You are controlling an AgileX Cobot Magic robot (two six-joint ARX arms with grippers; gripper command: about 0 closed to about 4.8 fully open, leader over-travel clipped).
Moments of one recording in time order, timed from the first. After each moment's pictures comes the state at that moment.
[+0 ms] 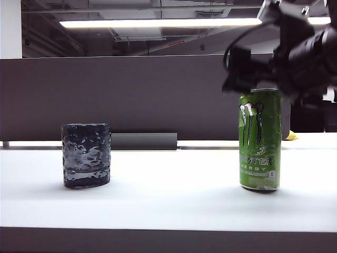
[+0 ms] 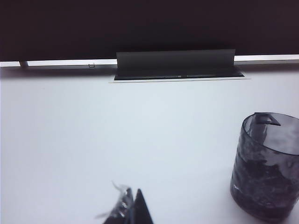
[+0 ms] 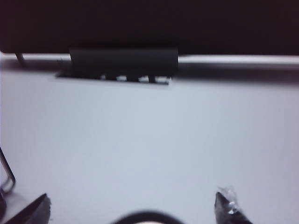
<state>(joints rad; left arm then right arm) -0.04 0.00 0.01 -0.03 0.02 0.05 0.56 1.33 0.37 0.88 0.18 0.15</state>
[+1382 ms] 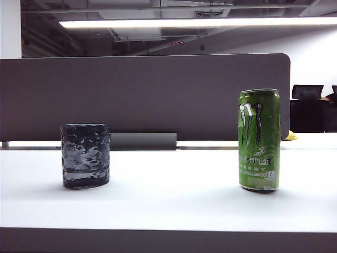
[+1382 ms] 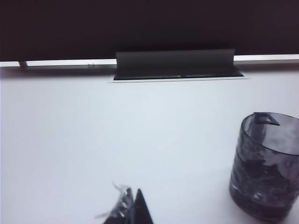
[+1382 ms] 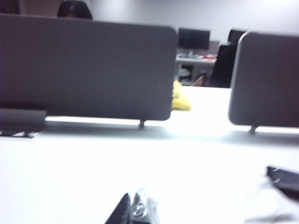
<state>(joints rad) -0.04 0.00 0.01 -0.04 0.02 0.05 -0.08 0.00 0.15 0.01 -0.06 -0.05</state>
